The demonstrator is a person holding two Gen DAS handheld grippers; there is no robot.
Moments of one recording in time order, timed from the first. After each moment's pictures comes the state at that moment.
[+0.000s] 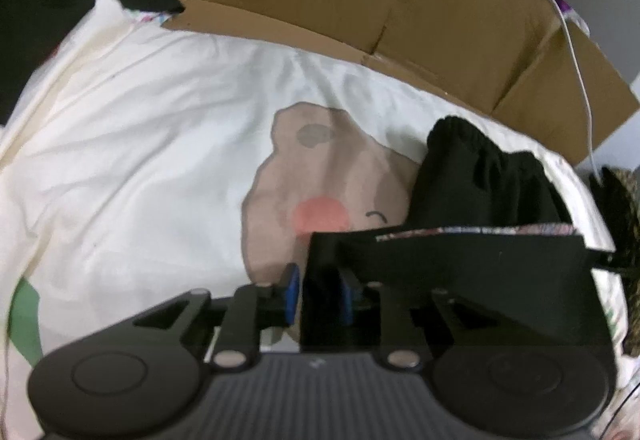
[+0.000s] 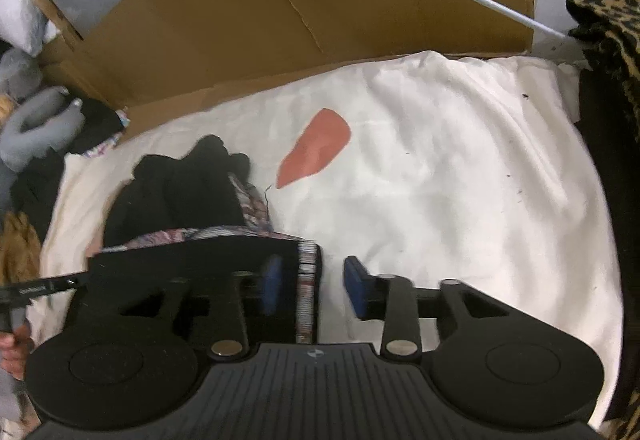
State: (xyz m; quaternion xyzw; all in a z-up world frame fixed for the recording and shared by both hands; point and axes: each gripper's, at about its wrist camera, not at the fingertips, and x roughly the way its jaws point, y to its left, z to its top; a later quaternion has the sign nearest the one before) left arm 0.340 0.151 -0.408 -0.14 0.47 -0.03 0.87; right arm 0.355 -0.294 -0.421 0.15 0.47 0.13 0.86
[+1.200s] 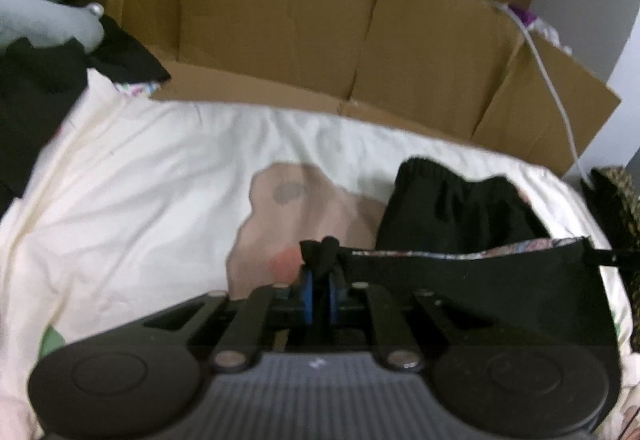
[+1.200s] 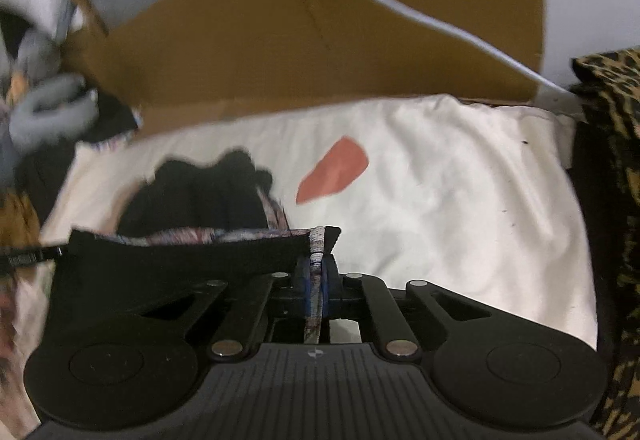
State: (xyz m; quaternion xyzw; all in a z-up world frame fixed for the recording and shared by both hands) left arm 0.329 0.135 -0.364 -0.10 0.40 -0.03 0.91; right arm 0.336 -0.290 -0.385 0.12 0.42 0.14 0.89
